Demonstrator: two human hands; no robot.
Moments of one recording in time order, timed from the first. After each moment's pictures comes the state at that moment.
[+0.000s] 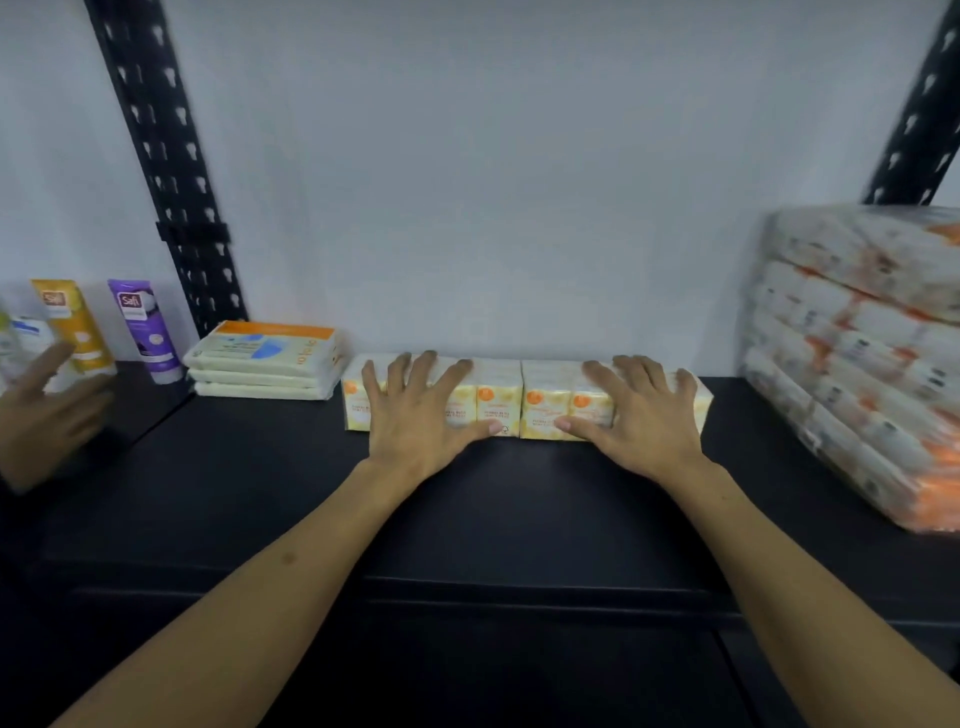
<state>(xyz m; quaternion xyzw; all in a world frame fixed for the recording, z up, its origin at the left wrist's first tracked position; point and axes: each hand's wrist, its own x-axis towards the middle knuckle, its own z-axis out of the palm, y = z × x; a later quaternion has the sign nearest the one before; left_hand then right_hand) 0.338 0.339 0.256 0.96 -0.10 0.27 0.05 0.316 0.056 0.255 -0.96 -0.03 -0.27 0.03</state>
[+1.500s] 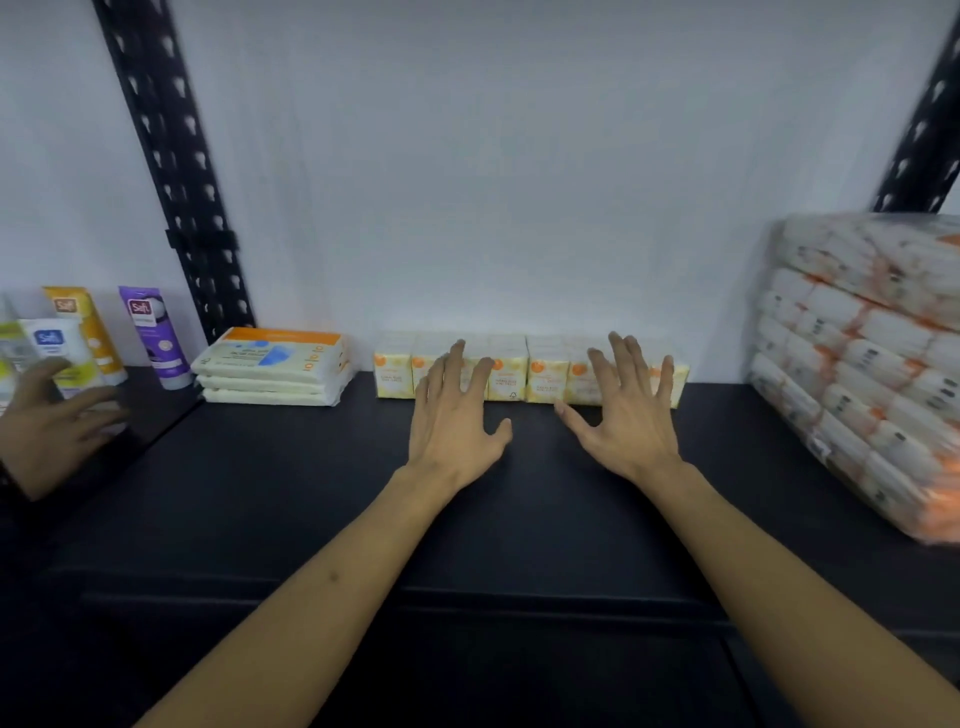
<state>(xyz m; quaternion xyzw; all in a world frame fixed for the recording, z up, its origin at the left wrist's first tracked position) 0.340 0.308 0.257 0.94 -0.15 0.27 0.14 0.339 0.076 0.249 -0.95 -0.03 -0.31 0.06</state>
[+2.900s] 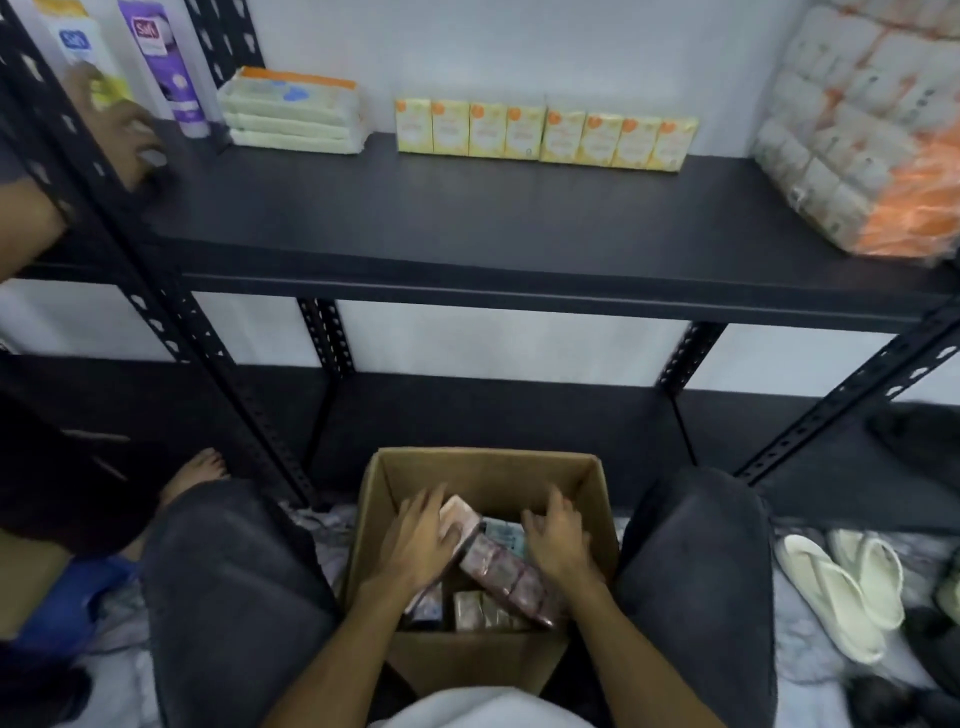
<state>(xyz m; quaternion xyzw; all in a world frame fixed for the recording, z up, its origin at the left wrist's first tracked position) 0.006 0.399 -0.040 0.96 -0.04 -0.13 0.26 -0.003 0.186 -0.052 -0.93 0.16 0.11 0.31</state>
